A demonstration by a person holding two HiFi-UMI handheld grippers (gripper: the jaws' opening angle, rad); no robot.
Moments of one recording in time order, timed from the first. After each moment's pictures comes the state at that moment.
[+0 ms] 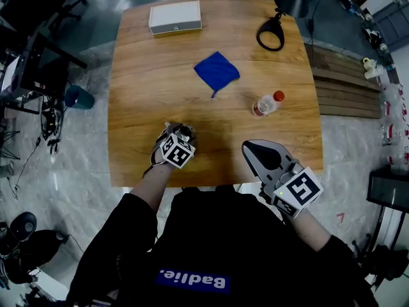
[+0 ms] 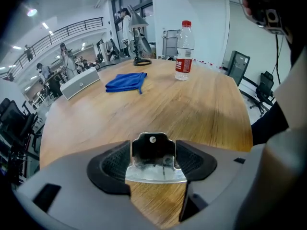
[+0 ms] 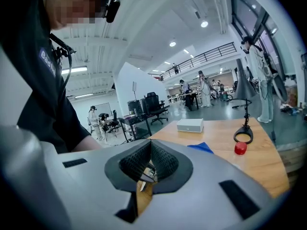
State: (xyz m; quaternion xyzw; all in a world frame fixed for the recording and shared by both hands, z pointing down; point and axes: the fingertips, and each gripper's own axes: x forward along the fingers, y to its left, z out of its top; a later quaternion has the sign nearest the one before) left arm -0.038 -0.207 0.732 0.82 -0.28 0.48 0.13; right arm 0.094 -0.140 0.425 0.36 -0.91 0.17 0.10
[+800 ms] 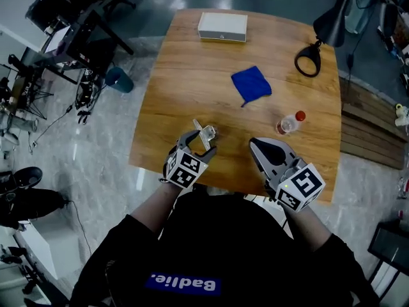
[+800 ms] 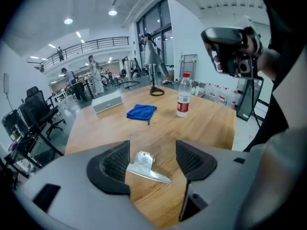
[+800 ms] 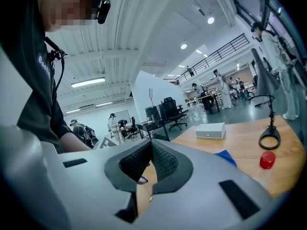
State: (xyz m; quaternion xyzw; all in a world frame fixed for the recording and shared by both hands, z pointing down) left arm -0.032 -0.166 0.594 0.83 -0.40 0.36 0.13; right arm 0.083 -0.158 0.420 0.25 -0.95 0.16 0.04
